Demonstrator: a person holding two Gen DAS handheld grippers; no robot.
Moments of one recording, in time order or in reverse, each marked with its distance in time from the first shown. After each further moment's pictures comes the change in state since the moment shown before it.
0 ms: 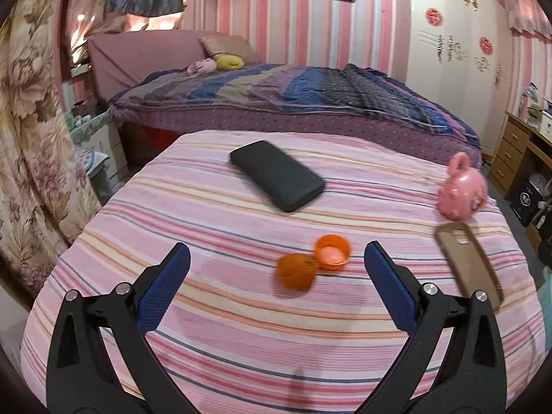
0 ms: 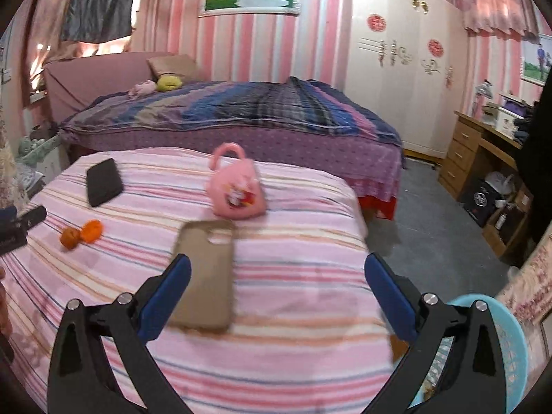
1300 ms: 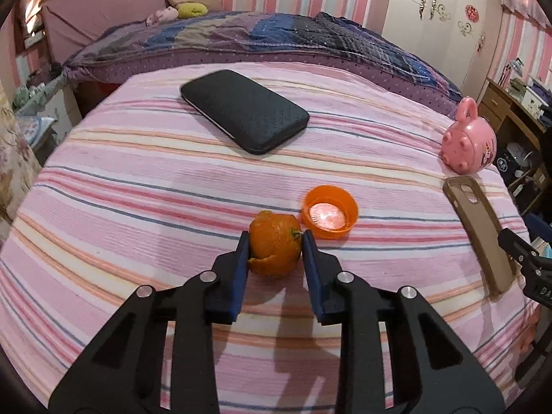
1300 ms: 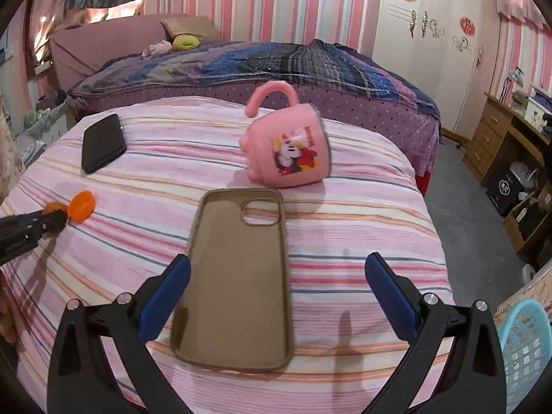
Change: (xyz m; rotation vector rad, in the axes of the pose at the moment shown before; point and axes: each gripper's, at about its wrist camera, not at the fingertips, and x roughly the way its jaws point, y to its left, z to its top) left arm 0.070 -0.007 -0.020 0.047 0.222 -0.151; right arm 0.075 0.047 -0.010 -0.035 0.170 0.089
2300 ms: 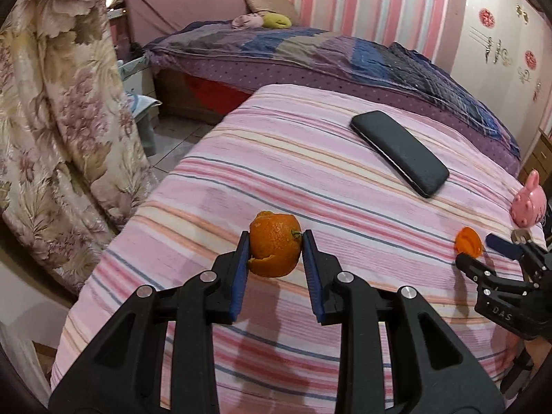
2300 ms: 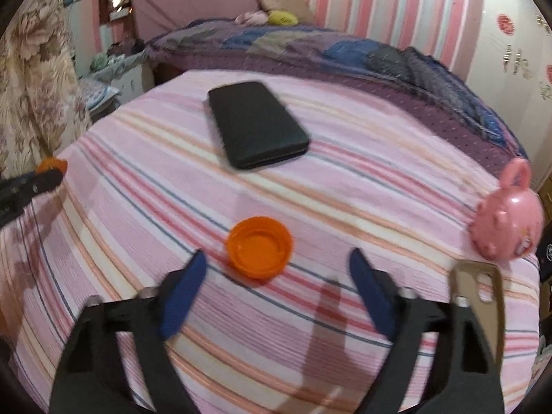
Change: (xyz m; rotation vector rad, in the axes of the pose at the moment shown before) left arm -0.049 0.151 0.001 -0.197 -0.061 0.204; right arm 0.050 0.187 0.031 -0.265 0.104 0.226
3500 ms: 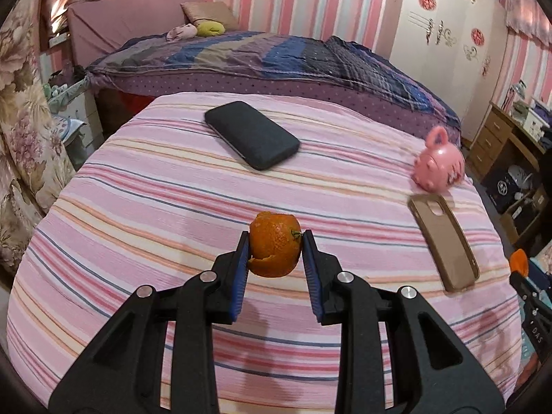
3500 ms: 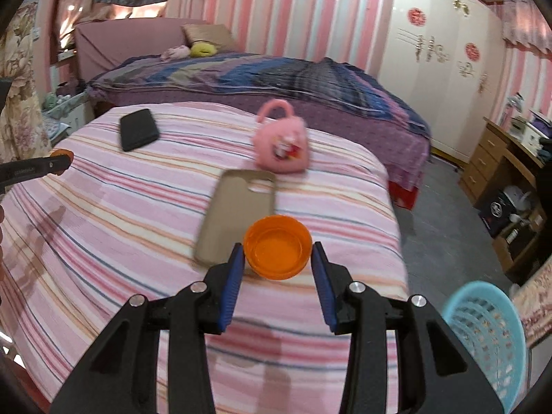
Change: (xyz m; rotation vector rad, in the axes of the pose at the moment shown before) left arm -0.061 -0.157 -0.045 0.137 -0.020 -0.184; right arm -0.172 -0.147 -0.144 0.185 -0.156 -0.286
